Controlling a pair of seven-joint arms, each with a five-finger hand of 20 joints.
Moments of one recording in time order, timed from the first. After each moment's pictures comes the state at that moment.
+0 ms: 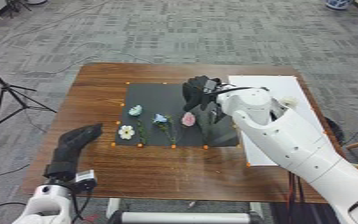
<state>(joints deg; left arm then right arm) 125.2 -55.7 -90.3 -115.9 61.4 19.8 9.8 -51.2 -62.1 41.3 -78.3 -138.9 -12.9 -8.9</state>
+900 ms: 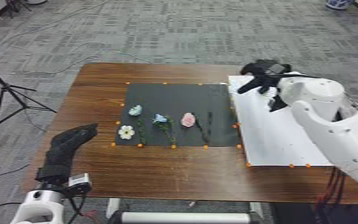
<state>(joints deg) 130.1 -55.6 -93.4 -119.0 61.2 19.9 12.4 -59.8 -46.1 57.8 -88.2 -134.8 -18.9 4.9</state>
